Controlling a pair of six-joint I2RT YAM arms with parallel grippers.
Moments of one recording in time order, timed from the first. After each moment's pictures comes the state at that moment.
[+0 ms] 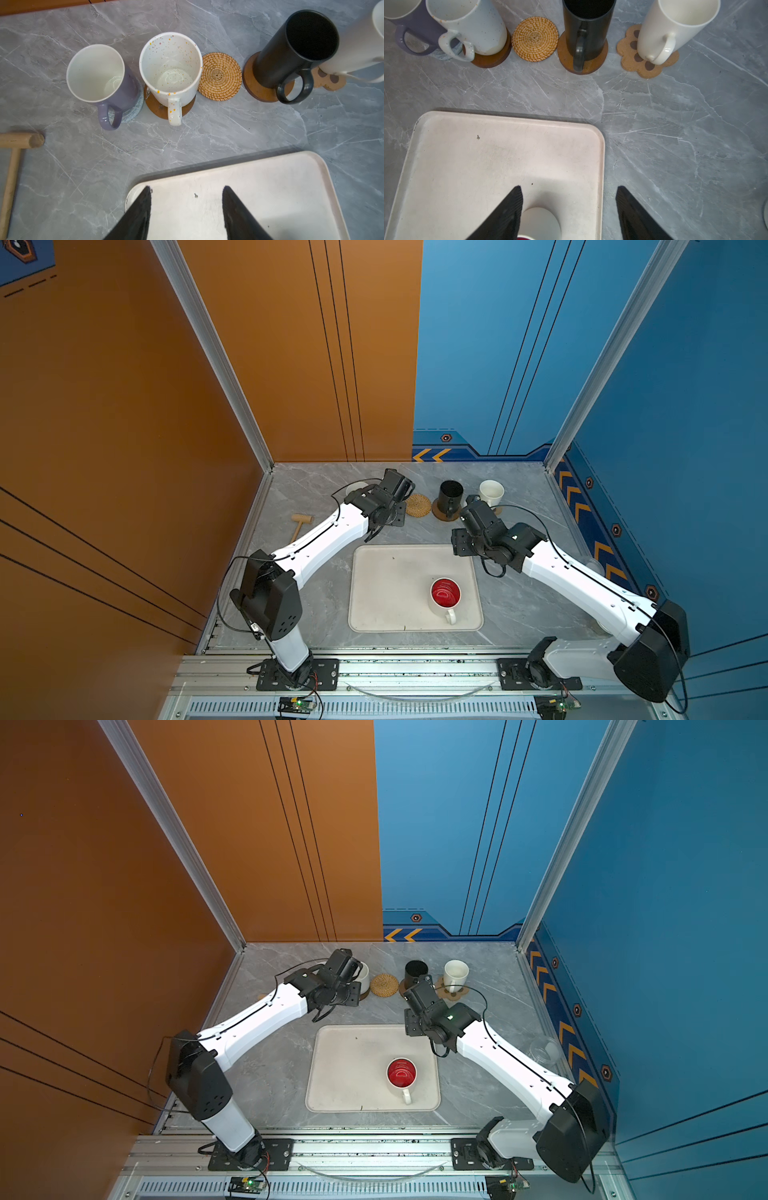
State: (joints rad) left arm -0.66 1.67 1.51 -0.79 -0.29 -0.43; right arm 0.68 1.31 1.13 -0.80 0.29 0.50
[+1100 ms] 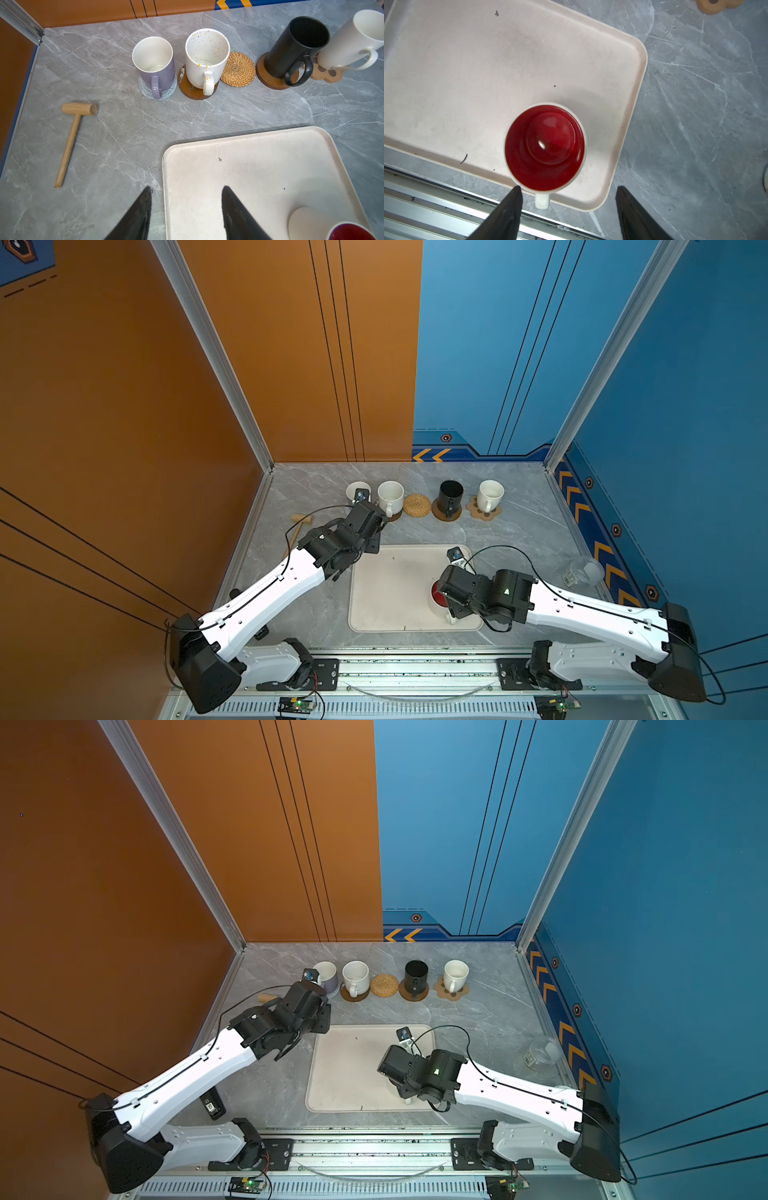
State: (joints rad) left arm -0.72 1.24 1.16 -0.79 -0.43 -0.48; right arm 1.16 1.19 0.95 -1.02 0.39 0.74
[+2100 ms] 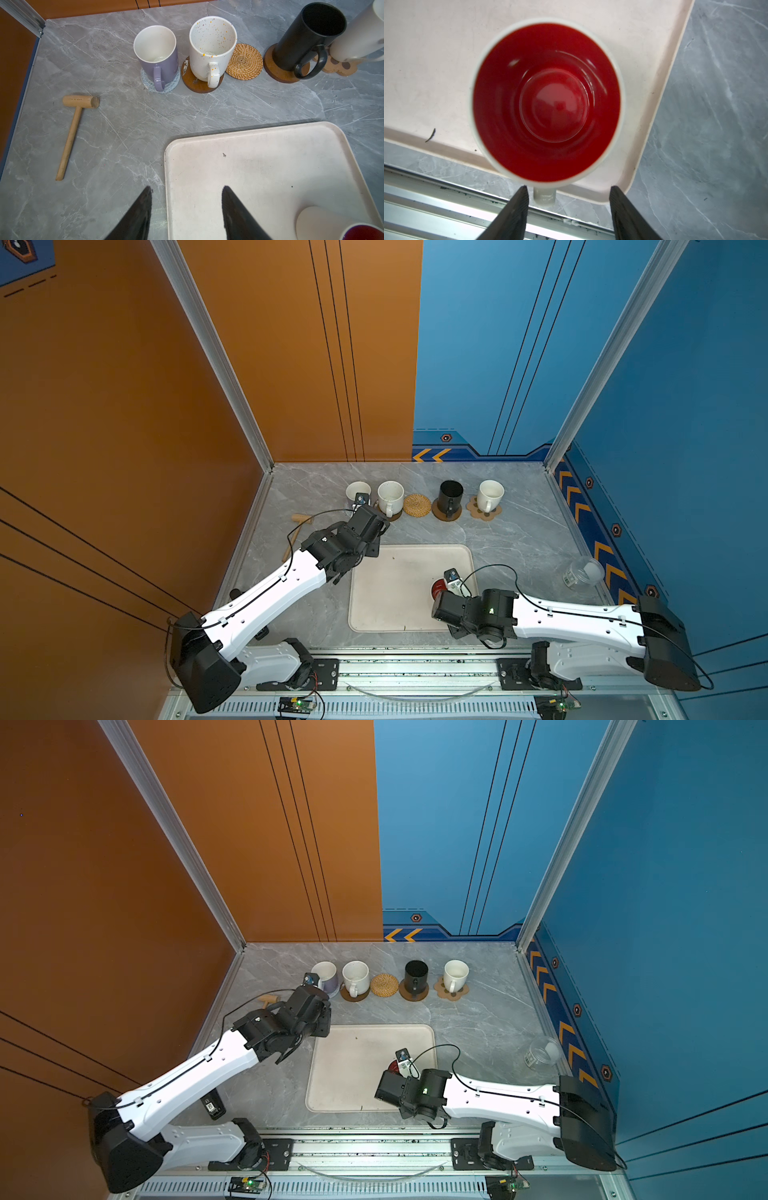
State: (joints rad) left arm -0.73 1.24 1.13 -0.79 -0.45 -0.49; right arm 1.24 1.25 0.79 -0.91 0.34 0.85
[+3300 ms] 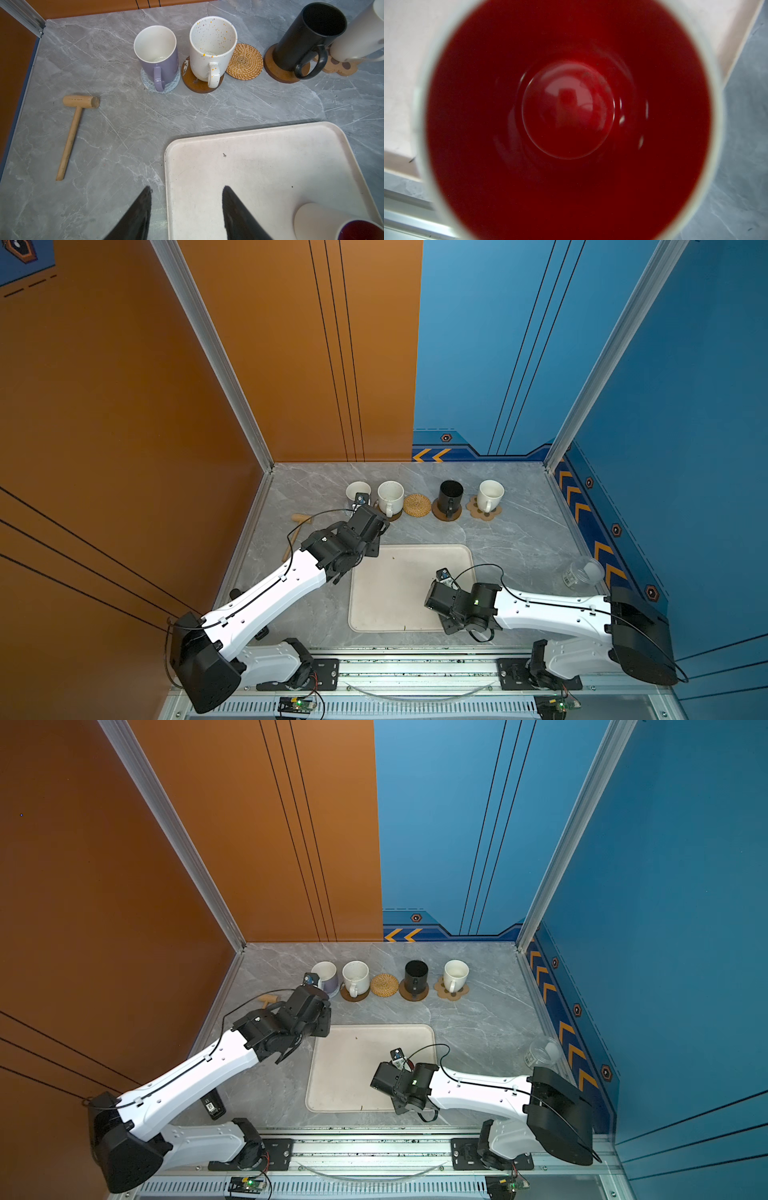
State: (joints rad) left arm -0.73 1.24 1.13 -0.79 -0.45 -0.49; right arm 1.16 1.37 0.77 -0.78 0.24 0.78
